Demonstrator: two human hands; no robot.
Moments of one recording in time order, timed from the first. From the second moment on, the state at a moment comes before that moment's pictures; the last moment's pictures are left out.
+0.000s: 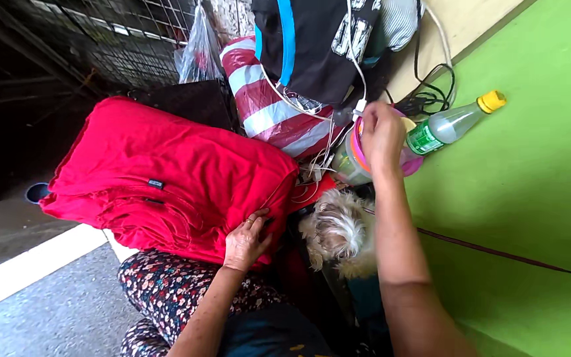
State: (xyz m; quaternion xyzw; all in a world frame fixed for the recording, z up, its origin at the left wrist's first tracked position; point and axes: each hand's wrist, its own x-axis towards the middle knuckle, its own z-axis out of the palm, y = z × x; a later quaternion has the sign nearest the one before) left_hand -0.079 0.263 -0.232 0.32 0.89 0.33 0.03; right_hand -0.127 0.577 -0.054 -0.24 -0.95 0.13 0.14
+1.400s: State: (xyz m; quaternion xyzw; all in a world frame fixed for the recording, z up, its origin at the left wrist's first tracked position) left_hand -0.077 0.242 -0.239 0.32 0.88 0.35 -0.04; right_hand -0.060 0.566 -0.225 -0.39 -0.76 0.51 -0.05
